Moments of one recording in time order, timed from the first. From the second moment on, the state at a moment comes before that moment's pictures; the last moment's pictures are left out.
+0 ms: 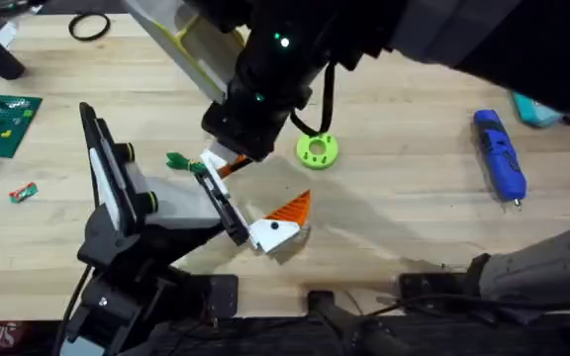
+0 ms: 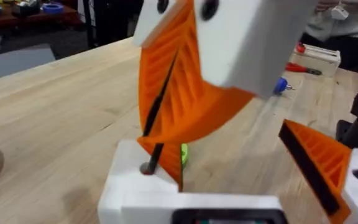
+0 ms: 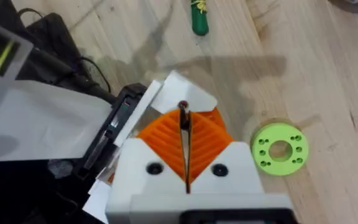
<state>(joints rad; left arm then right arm) -0.36 0.01 0.01 -0.05 0.63 -0.07 1.00 1.79 1.86 -1.23 -0.15 -0.08</state>
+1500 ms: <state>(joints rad) -0.36 0.01 0.01 -0.05 0.63 -0.07 0.99 1.81 1.86 -1.20 -0.15 -0.08</state>
